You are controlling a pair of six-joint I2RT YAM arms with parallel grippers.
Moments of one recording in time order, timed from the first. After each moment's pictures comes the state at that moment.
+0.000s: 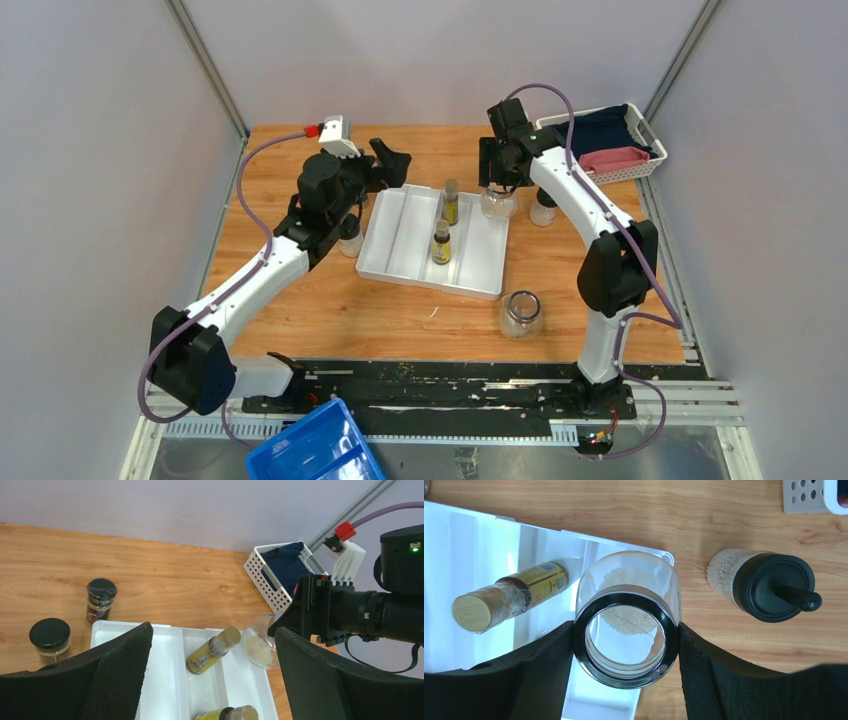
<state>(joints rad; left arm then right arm) -0.47 1.29 1.01 0.25 -0.07 -0.47 0.41 1.91 1.86 -0.90 0.19 0.30</state>
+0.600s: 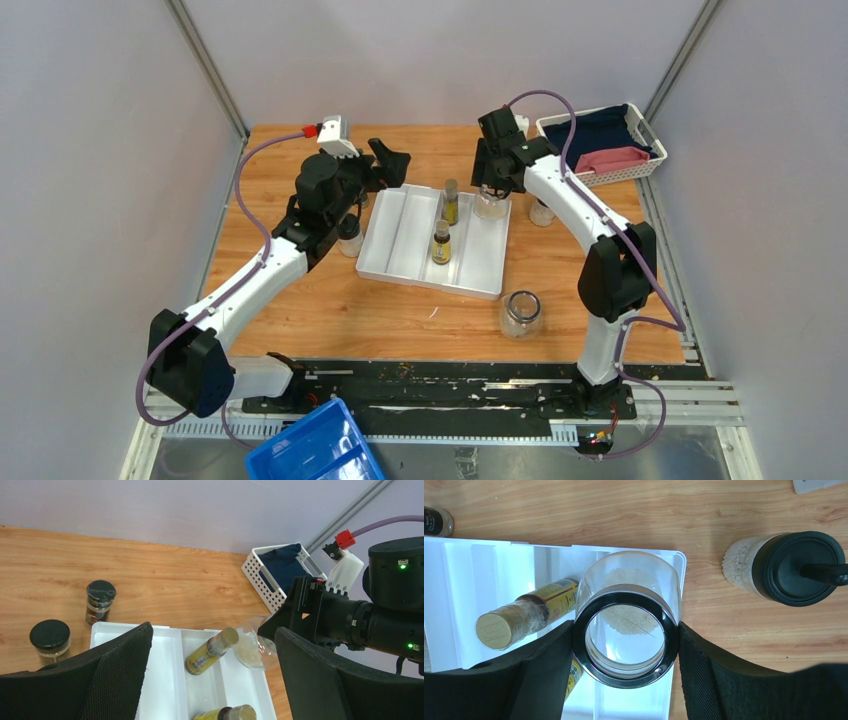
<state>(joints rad) -0.47 1.27 1.00 0.25 -0.07 -0.47 0.45 1.86 1.76 -0.80 0.29 0.49</state>
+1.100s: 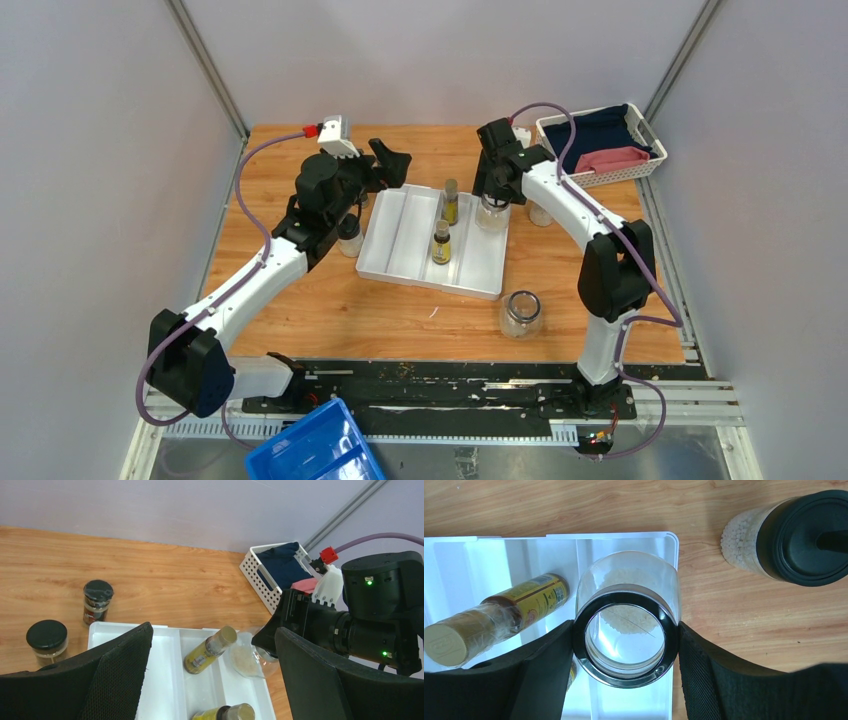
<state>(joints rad) -0.47 1.27 1.00 0.25 -0.06 -0.47 0.45 1.86 1.68 -0.78 0.31 0.57</state>
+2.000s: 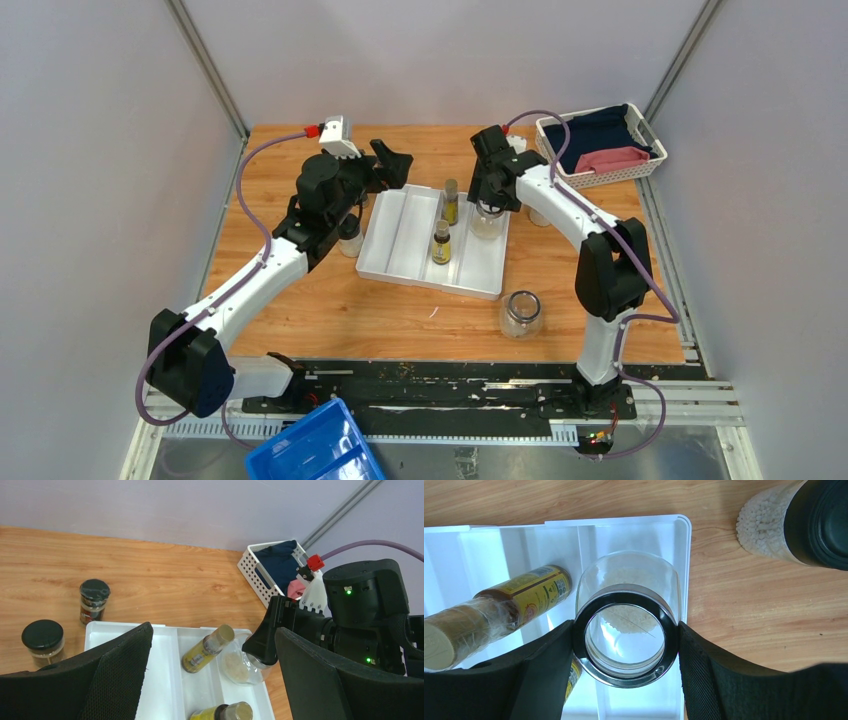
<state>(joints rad) -0.48 1.27 1.00 0.25 -0.06 -0.47 0.48 1.88 1.64 -0.77 0.31 0.62</state>
